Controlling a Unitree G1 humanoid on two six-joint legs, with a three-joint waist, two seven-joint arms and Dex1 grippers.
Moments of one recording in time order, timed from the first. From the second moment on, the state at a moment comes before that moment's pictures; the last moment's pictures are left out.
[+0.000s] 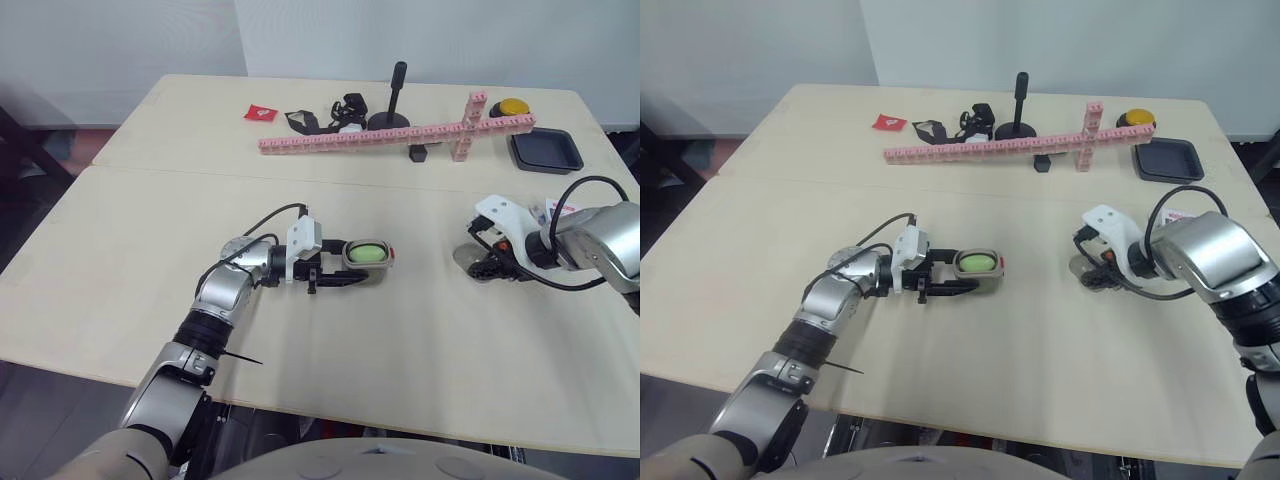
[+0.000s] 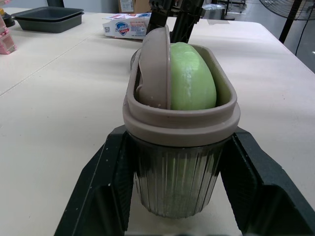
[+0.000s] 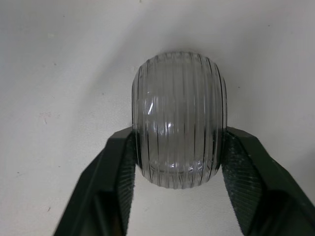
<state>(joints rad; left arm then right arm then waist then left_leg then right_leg) -0.49 0.23 -0.25 0.34 -0.26 -0.06 -1.25 -0.63 -1.00 0.33 -0.20 0.53 1.43 0.64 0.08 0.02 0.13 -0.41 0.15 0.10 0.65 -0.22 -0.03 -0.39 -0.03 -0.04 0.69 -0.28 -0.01</state>
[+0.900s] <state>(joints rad) -0.52 0.23 -0.25 0.37 -0.26 -0.08 -1.25 -0.98 -0.94 0.54 -0.30 0.35 0.91 1.26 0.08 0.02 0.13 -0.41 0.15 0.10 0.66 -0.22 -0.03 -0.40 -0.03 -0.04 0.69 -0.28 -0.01</state>
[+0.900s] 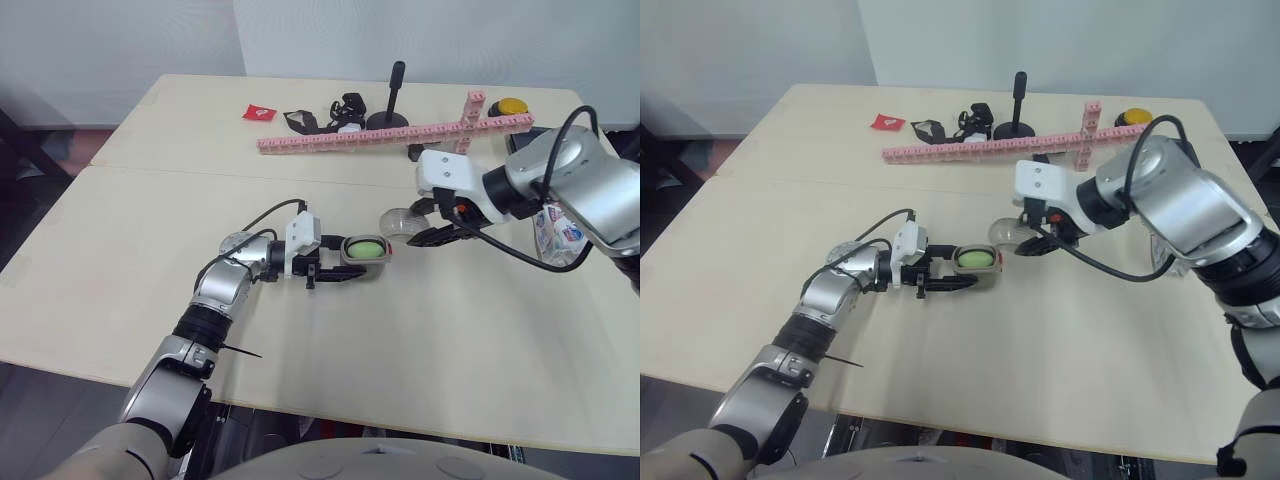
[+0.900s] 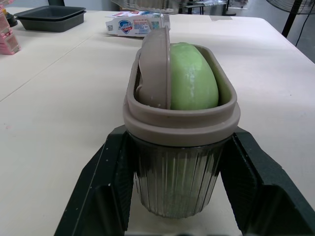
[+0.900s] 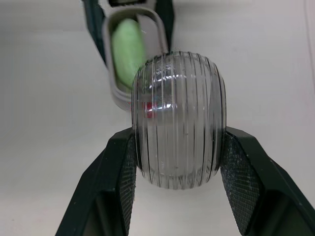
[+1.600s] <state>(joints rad) -0.52 0.21 -0.25 0.38 -0.24 -0.09 -1.23 -1.07 -0.78 0.66 -0.25 0.22 0.91 1.34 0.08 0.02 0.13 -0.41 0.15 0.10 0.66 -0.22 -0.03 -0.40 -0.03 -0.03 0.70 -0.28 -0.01</state>
